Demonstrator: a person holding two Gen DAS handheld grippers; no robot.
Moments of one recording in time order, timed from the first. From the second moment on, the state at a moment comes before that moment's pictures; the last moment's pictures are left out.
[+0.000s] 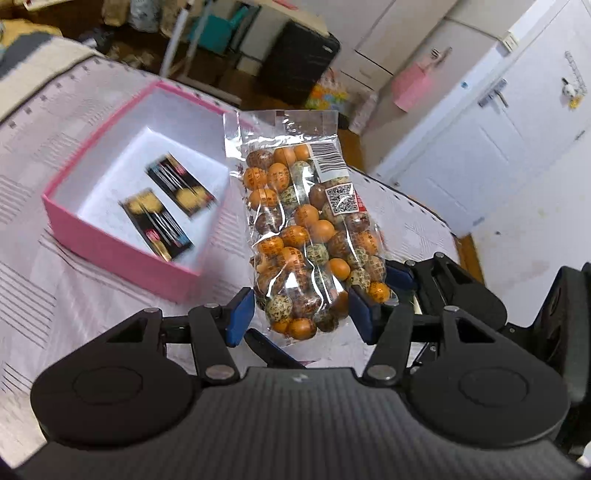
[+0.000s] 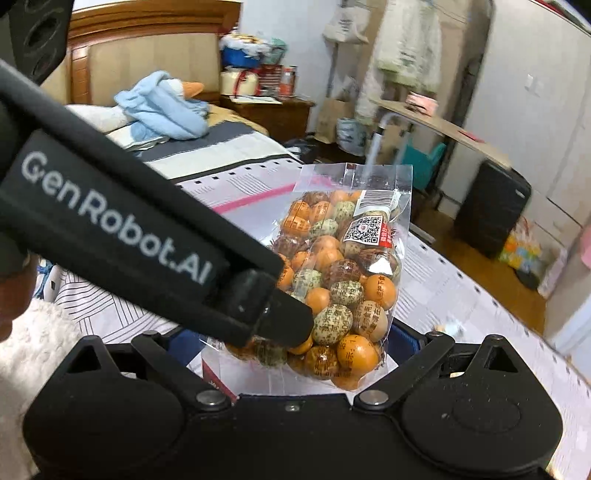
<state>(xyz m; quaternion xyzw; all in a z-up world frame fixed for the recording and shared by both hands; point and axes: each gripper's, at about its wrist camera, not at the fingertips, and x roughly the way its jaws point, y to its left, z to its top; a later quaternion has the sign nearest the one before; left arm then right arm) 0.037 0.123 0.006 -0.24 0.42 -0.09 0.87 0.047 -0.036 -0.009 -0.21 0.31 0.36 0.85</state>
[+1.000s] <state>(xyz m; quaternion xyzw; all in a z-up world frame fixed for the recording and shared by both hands) 0.180 0.226 -0.119 -0.27 0.49 0.01 0.83 0.190 0.088 -0.114 -0.25 0.39 0.44 0.77</state>
